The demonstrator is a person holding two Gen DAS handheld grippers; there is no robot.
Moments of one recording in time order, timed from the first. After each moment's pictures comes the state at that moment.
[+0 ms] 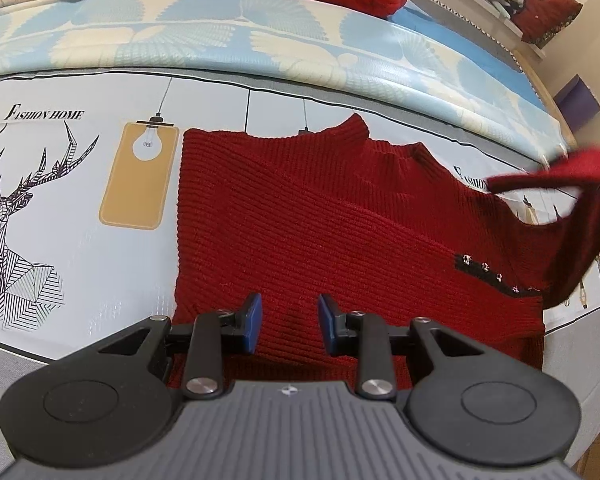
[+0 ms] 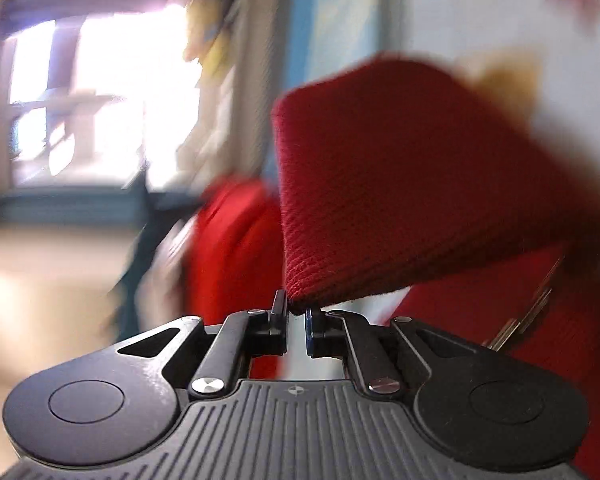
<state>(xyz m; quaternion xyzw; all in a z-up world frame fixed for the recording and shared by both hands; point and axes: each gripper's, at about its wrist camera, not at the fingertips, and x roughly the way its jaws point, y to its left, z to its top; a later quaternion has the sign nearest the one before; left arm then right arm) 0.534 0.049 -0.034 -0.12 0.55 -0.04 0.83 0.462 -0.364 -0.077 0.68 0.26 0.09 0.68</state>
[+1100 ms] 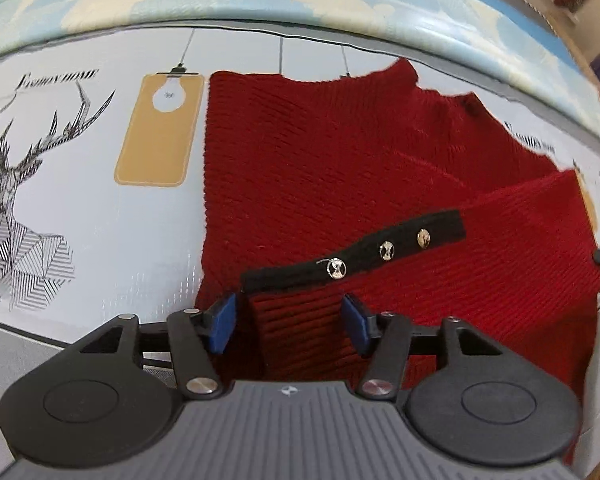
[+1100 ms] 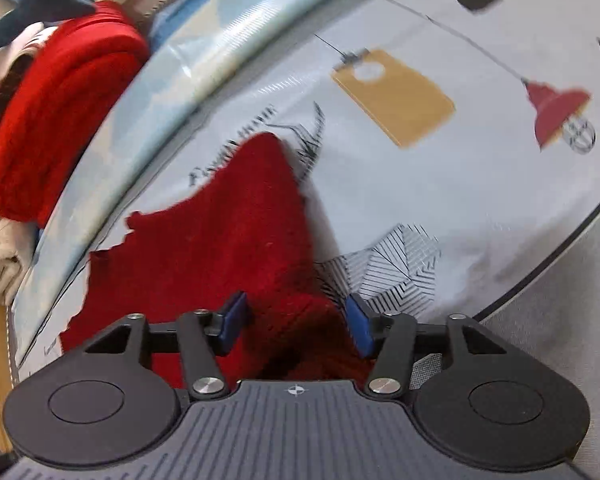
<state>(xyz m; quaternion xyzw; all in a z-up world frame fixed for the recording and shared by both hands) 0.533 0.048 -0.079 -0.07 0.59 -0.01 0.80 0.464 -0.381 -0.105 0.33 0.52 -0.01 0.79</state>
